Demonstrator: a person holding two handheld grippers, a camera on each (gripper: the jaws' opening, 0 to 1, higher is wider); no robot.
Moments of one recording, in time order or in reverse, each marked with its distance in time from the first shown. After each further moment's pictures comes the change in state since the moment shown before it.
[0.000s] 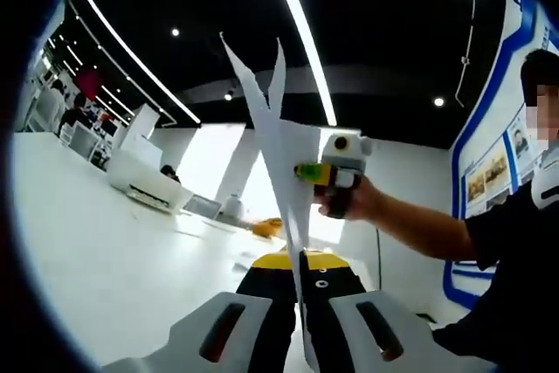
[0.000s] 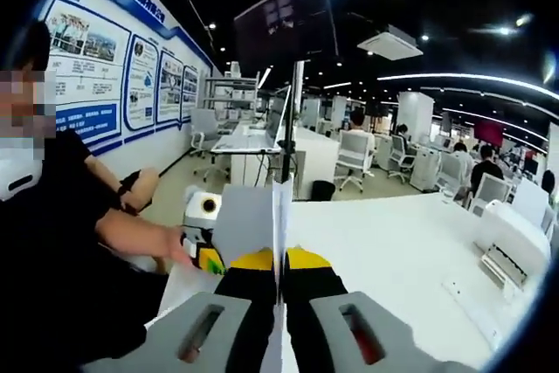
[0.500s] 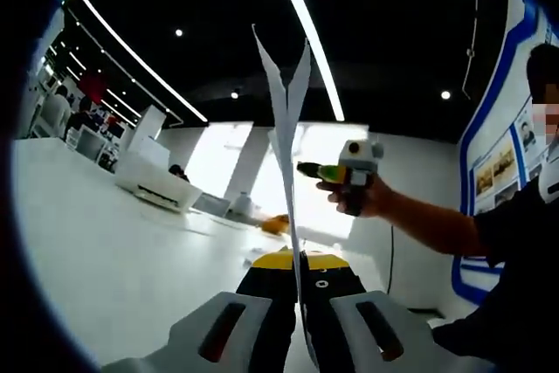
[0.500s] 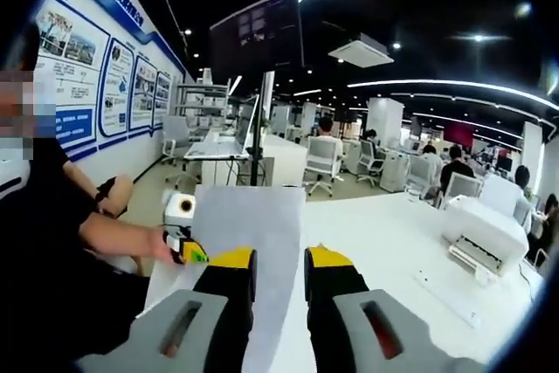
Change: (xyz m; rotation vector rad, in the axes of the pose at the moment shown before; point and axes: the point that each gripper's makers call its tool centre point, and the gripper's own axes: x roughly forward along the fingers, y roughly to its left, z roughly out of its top) left arm -0.001 0.007 -0.004 0.026 0.021 0.046; right arm -0.056 -0.029 -0.005 0.028 -0.033 -0.157
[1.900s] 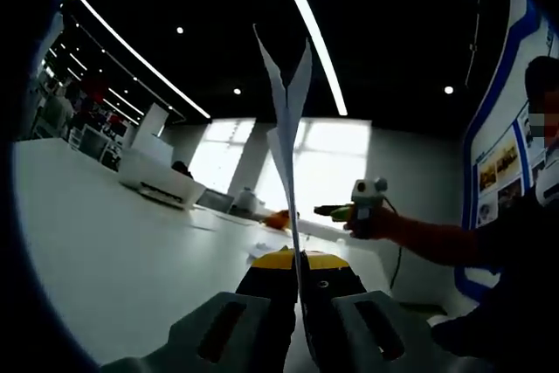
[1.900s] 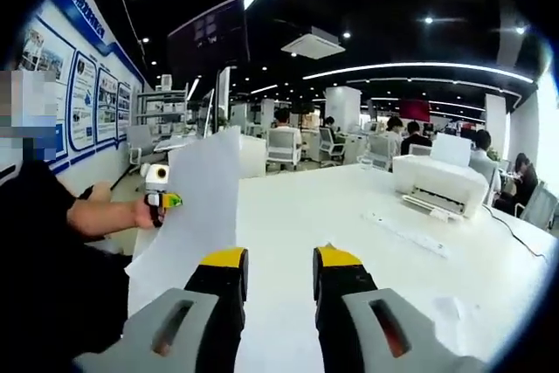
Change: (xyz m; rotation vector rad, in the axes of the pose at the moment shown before) left arm -0.001 0.002 -0.005 0.006 0.023 0.020; right arm -0.100 -0.051 -0.093 0.129 0.010 -0.188
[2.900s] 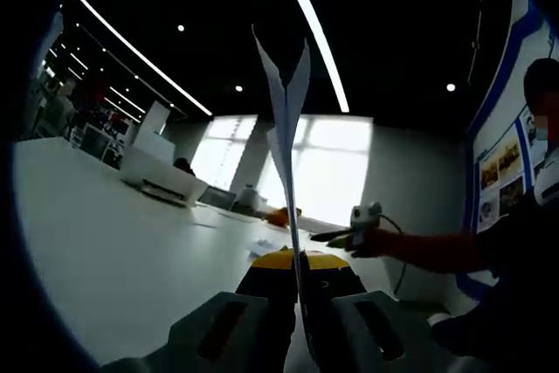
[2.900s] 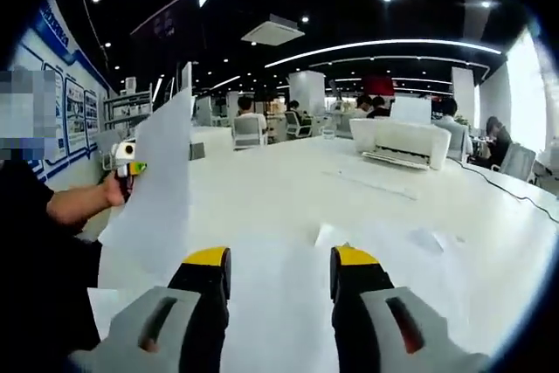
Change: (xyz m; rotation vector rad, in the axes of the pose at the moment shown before) left arm 0.001 0.001 -0.003 0.000 0.017 0.010; right arm -0.033 -0.039 -0.086 0.112 0.057 -0.150
